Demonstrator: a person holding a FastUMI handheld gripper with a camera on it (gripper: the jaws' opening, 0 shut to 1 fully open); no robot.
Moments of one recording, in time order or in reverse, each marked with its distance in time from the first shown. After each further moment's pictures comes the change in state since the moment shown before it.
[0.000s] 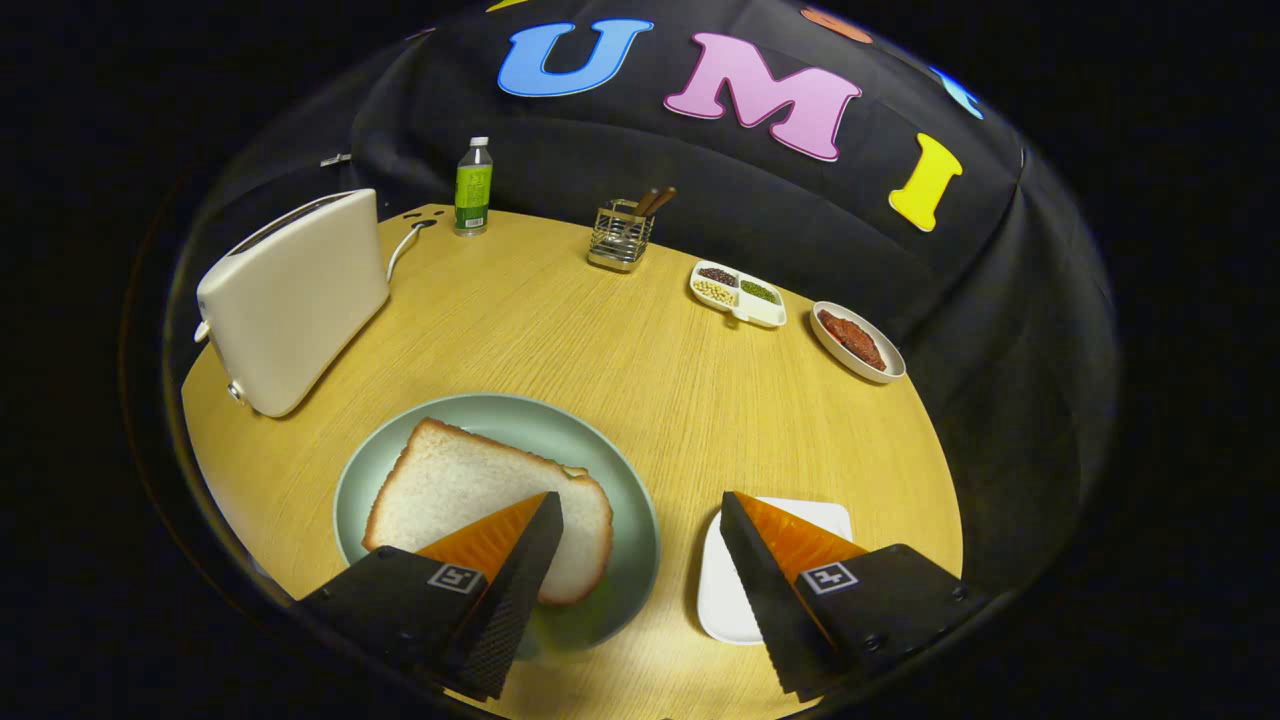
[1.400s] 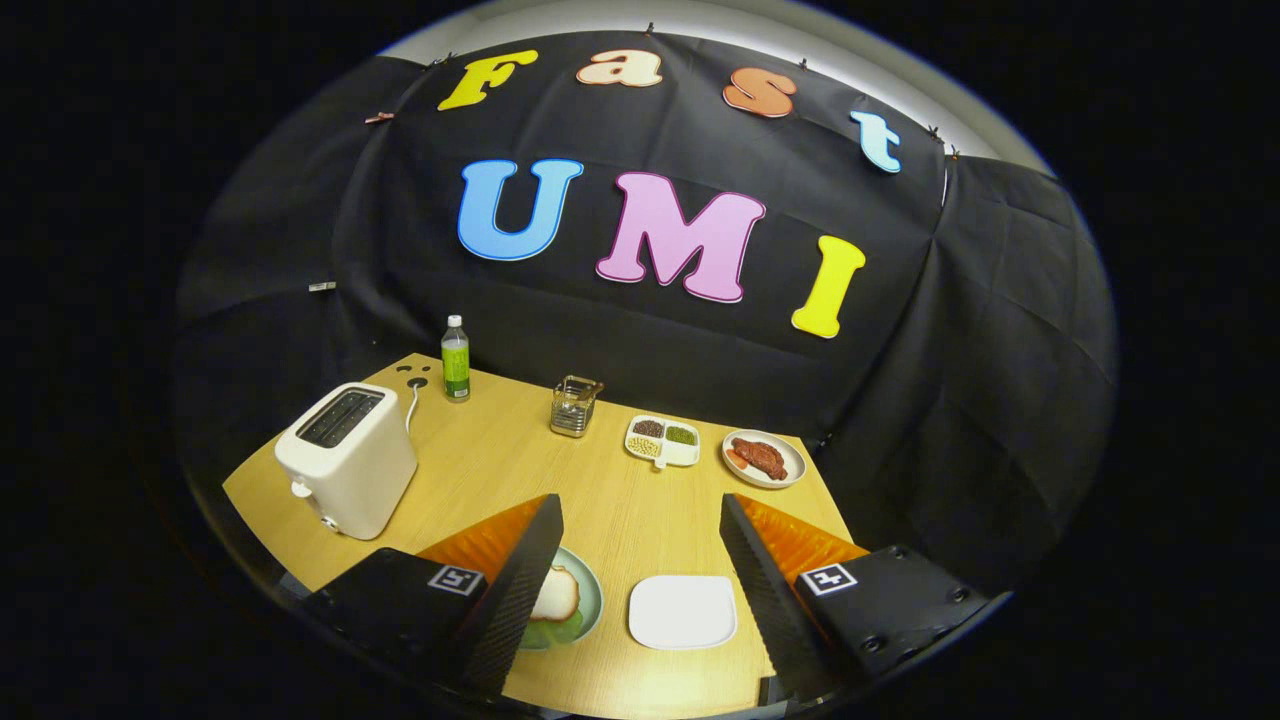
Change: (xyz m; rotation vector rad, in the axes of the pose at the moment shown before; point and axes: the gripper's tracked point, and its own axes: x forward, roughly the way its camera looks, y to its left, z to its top) arm -0.180 -0.054 0.126 0.100 -0.323 -0.075
